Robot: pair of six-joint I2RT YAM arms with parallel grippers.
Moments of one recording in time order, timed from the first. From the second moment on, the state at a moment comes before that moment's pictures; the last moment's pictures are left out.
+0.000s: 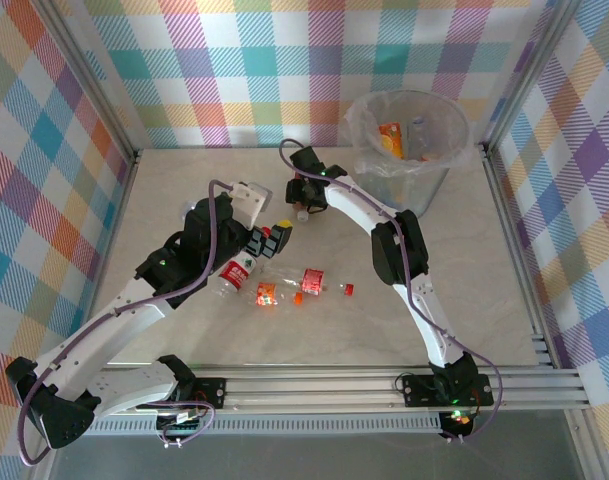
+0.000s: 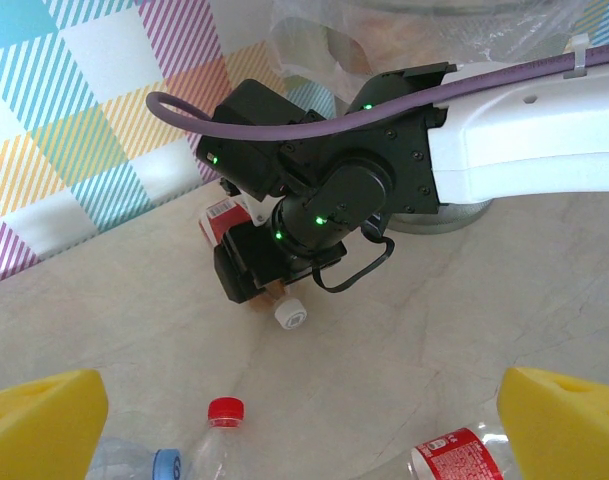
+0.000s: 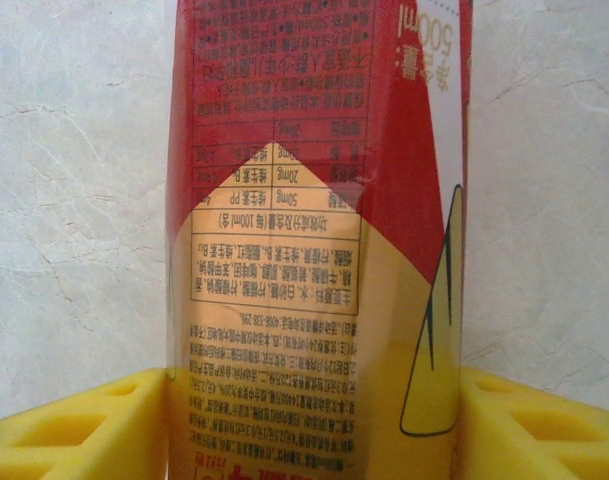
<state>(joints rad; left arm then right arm) -0.69 1.05 1.08 -0.40 -0.18 0.05 0.59 2.53 2.28 -0.72 0.10 0.56</state>
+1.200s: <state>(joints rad) -0.68 1.00 1.00 -0.23 0.04 -0.03 0.59 2.01 2.17 -0.74 0.14 0.26</state>
